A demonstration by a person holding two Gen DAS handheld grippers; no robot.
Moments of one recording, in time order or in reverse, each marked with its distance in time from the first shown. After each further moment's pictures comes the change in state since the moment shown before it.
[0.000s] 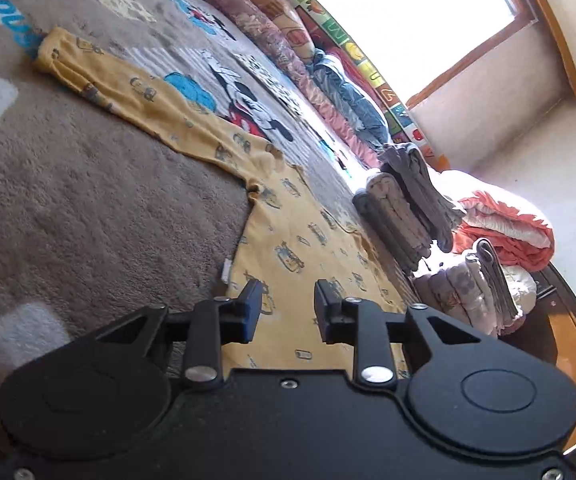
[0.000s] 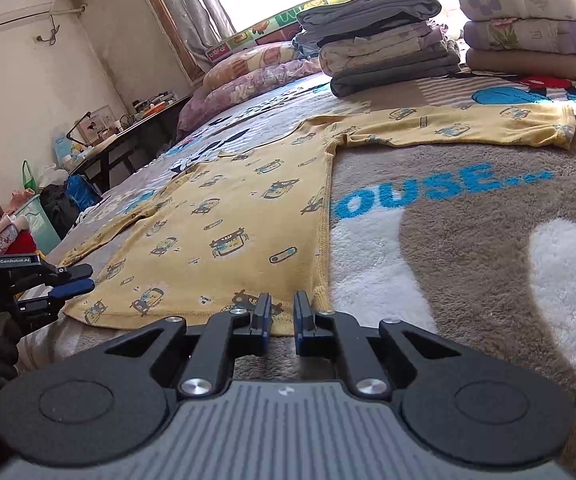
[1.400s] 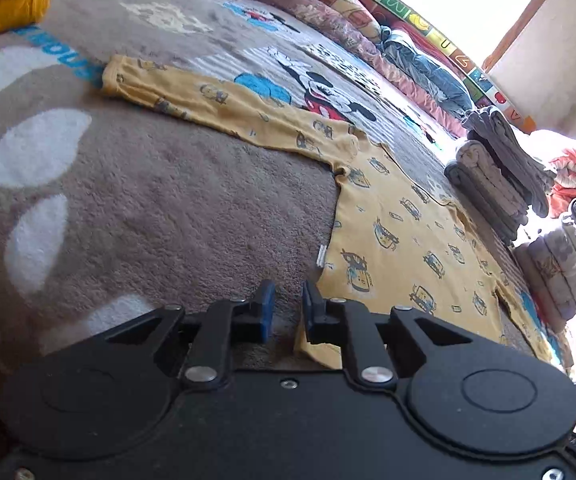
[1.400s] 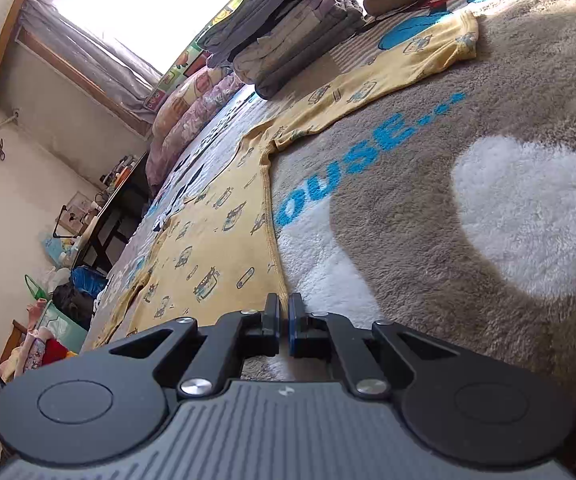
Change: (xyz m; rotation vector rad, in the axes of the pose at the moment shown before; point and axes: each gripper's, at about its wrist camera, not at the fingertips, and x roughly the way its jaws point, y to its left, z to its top) left arm -0.003 -0.020 -0.005 0.170 -0.019 0.357; right arm -0.010 -0.043 0.001 0.415 -0.015 0.026
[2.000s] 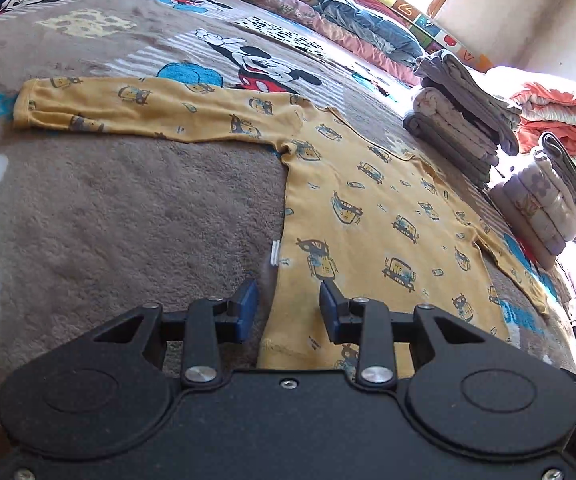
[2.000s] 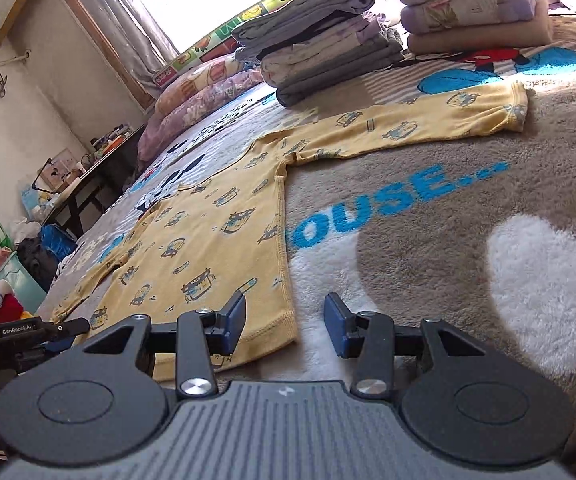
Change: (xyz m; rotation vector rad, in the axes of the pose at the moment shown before) left arm 0.029 -0.011 0.006 0.128 0.133 -0.103; right arm 0.012 0.030 0.003 -0.221 -0.011 -0.076
